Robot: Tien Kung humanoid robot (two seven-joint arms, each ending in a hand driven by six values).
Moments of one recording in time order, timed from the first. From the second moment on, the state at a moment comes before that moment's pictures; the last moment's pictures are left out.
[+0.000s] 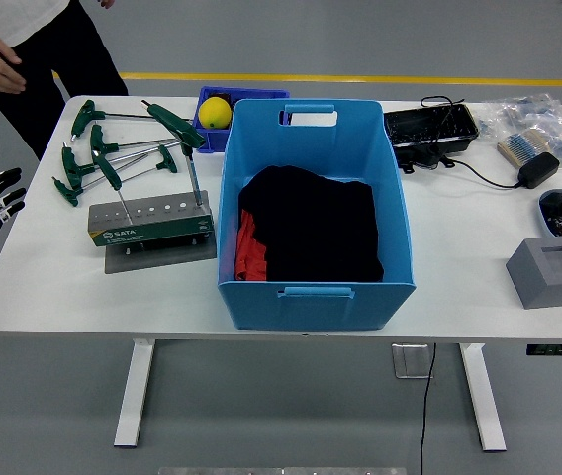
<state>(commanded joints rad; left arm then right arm) -0.05 0.13 -1.81 -1.31 1.26 -0.16 0.02 0.17 -0.17 0.35 0.20 -0.49 -0.08 -0.11</state>
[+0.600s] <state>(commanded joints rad) -0.05 0.13 -1.79 -1.31 1.26 -0.15 0.01 0.16 -0.17 0.36 0.20 -0.49 -0.08 -0.11</state>
